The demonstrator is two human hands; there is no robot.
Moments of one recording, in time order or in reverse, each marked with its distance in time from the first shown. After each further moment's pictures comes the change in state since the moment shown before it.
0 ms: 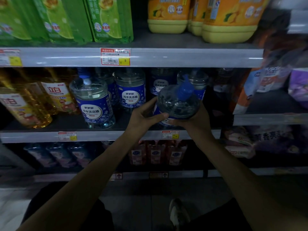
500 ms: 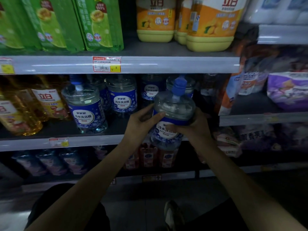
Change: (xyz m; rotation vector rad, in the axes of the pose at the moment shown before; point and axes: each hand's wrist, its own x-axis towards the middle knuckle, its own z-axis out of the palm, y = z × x) left_hand -0.014 0.020 0.025 -0.079 0.023 -0.060; right_hand -0.030 -0.016 -0.031 0.066 -0.059 -0.001
